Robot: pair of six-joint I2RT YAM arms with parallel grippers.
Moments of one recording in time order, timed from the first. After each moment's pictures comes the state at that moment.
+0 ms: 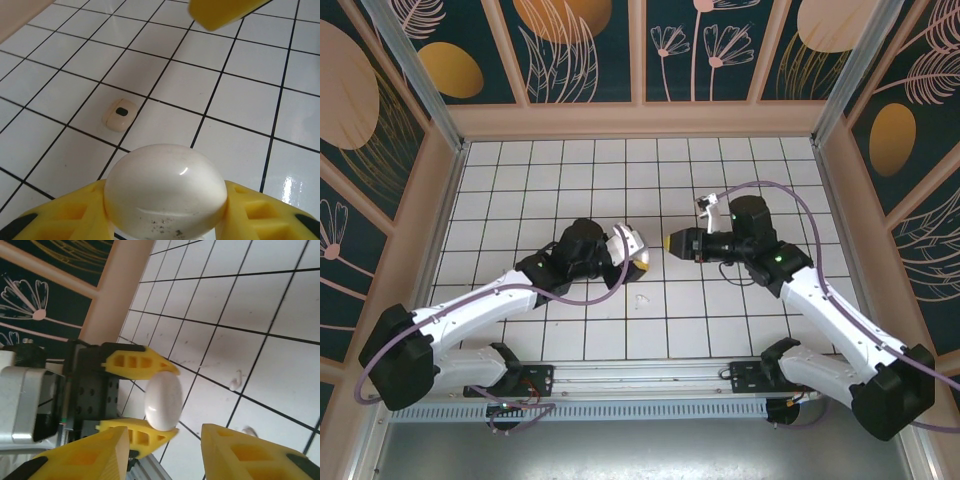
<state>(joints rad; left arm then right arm) -0.82 1.23 0.77 -0.09 0.24 0.23 0.56 1.02 0.82 -0.31 -0.62 0.62</state>
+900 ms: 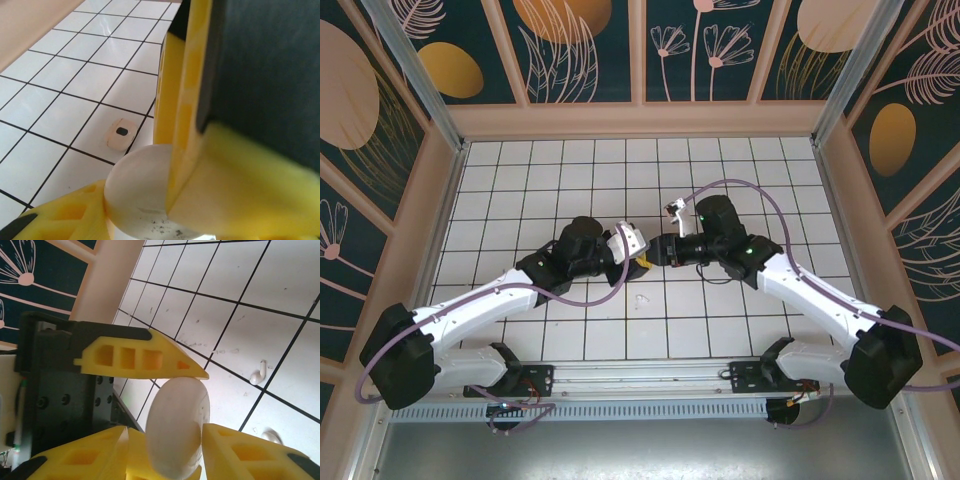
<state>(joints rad) -0.82 1.23 0.78 -0.04 0.27 0.25 0.70 1.19 0.87 -0.26 -0.57 0.61</state>
